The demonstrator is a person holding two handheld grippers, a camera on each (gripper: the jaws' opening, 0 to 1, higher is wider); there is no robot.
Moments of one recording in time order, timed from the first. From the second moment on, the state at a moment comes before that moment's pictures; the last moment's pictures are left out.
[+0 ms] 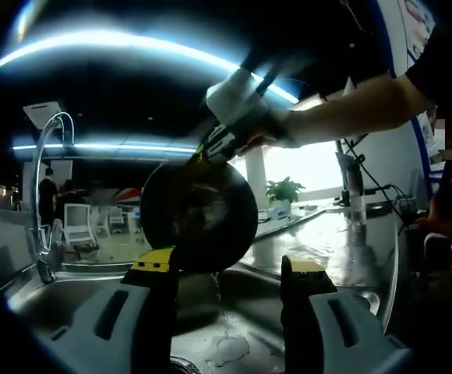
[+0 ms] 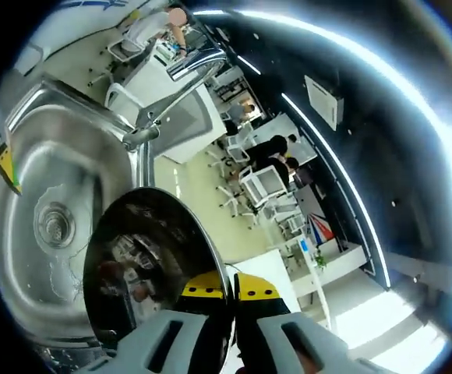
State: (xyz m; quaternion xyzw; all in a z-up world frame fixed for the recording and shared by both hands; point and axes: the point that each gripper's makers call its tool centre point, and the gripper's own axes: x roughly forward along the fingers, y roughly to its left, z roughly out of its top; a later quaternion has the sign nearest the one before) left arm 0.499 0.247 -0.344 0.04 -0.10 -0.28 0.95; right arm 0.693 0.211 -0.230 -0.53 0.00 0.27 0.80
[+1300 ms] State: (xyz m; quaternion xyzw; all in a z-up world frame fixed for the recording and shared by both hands) left arm 0.498 0.247 -0.343 0.03 -0.10 -0.28 0.95; right arm 0.695 0.205 -0.216 -0.47 0.00 0.28 0.83
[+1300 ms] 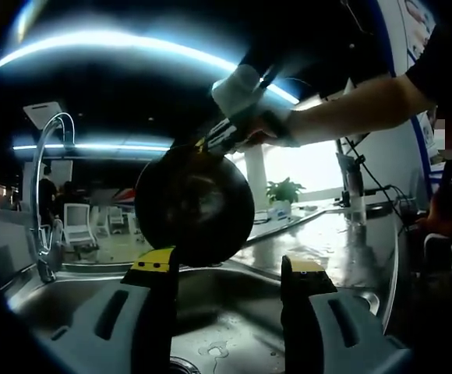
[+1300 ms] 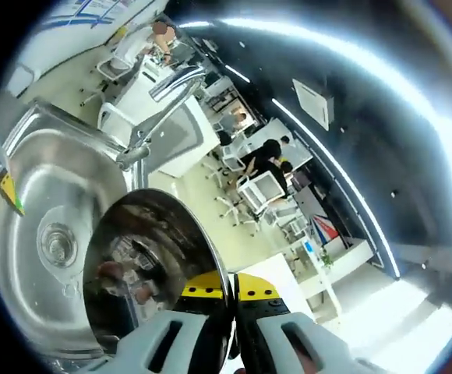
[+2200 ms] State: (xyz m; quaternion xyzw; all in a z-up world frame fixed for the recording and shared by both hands) left arm 0.499 0.248 -0.343 0.03 -0.10 -0.28 0.95; right arm 0.696 0.184 -0.243 -0.38 0.11 0.30 0.87
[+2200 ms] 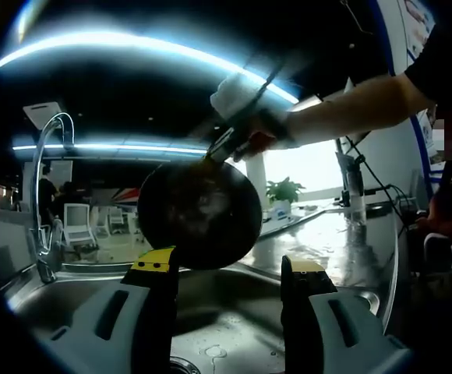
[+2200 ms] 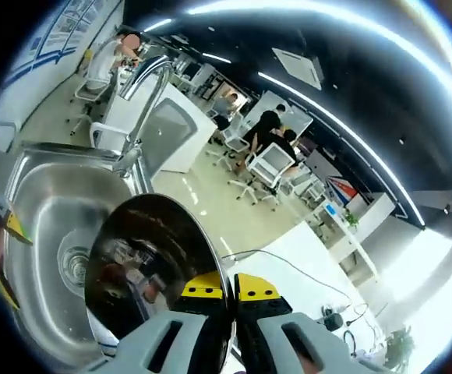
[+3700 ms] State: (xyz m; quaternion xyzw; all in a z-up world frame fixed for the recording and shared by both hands) left arm 0.500 0.250 -0.344 0.03 -0.09 -0.28 0.96; right arm 0.696 0.095 -0.272 -0.25 0.26 0.25 0.90
